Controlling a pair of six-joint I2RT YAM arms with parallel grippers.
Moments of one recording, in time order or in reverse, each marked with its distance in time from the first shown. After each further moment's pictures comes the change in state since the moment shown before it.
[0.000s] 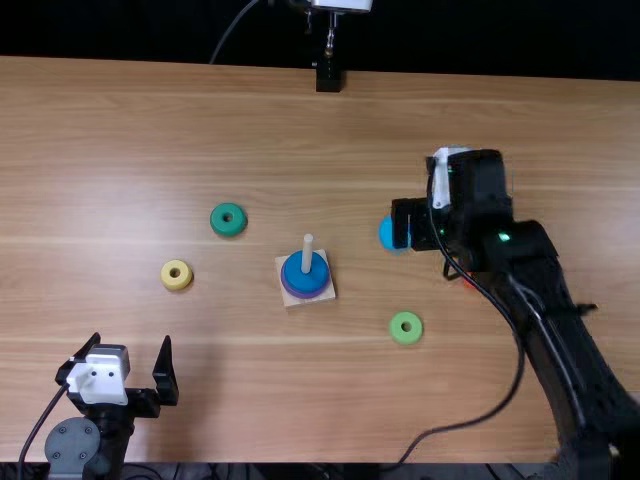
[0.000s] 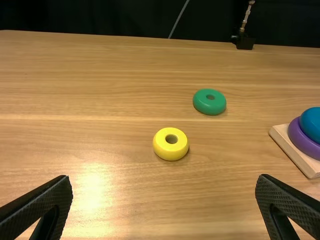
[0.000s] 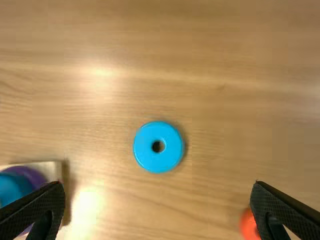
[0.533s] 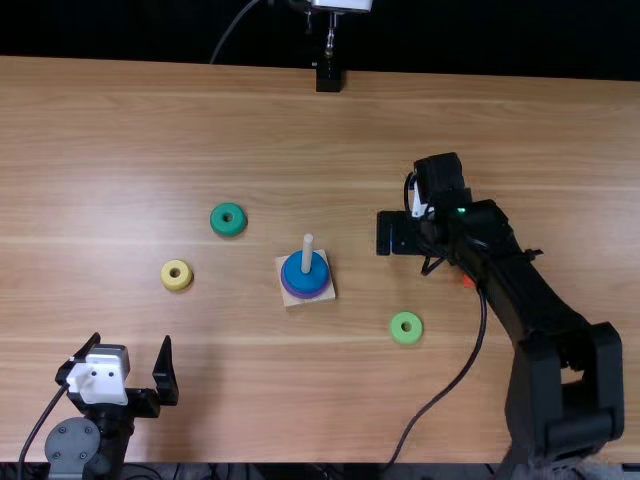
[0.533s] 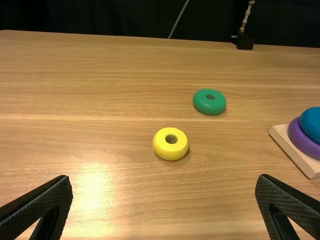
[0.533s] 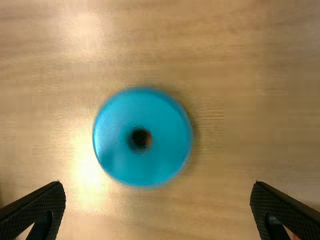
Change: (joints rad) left arm 0.000 0.000 0.000 0.000 0.000 0.000; right arm 0.000 0.284 0.050 0.007 -0.003 0.092
